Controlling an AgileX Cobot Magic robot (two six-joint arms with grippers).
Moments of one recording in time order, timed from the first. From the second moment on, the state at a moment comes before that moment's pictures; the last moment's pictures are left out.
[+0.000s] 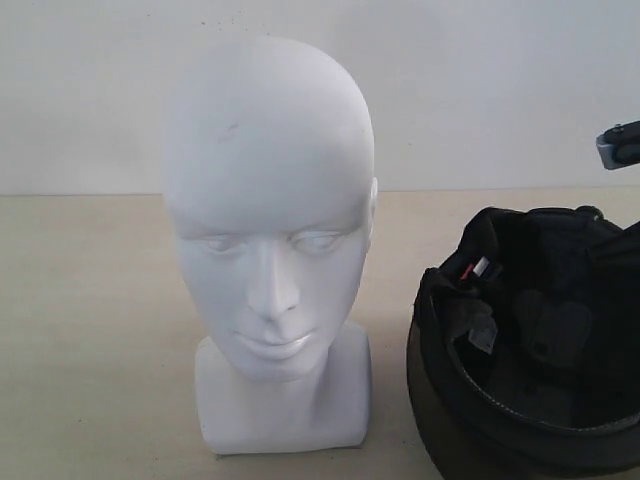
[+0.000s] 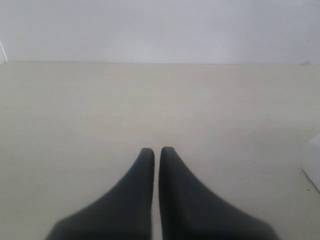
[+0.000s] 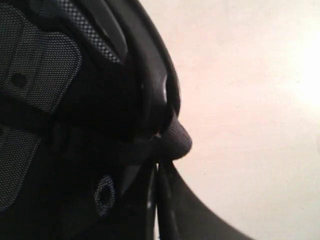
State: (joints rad) left arm 0.04 0.00 0.00 0.02 0.31 -0.01; right arm 0.24 1.48 -1.10 -0.41 1.12 0.39
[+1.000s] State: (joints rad) left arm 0.04 0.00 0.00 0.02 0.31 -0.01; right arm 0.15 1.48 -1.10 -0.43 1.00 0.34
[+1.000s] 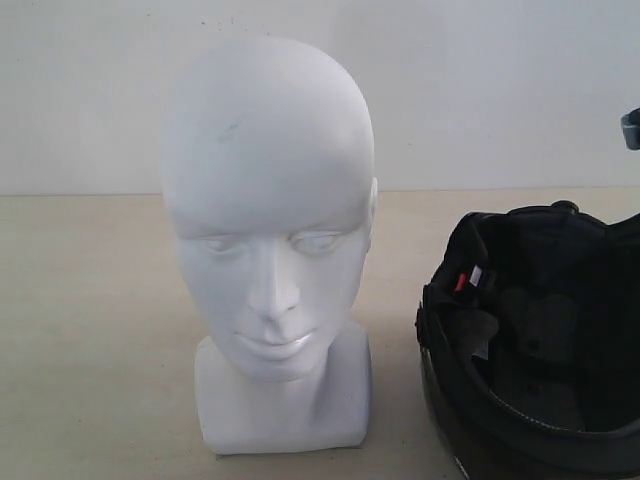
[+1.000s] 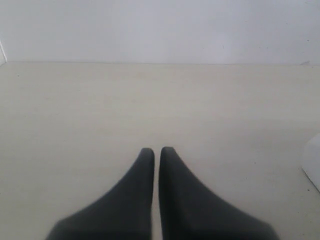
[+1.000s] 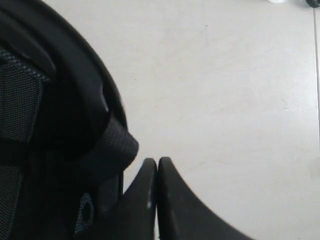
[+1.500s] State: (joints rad) left arm 0.04 0.00 0.00 0.02 0.31 -0.01; right arm 0.15 1.47 -1.15 -0.36 1.02 0.29
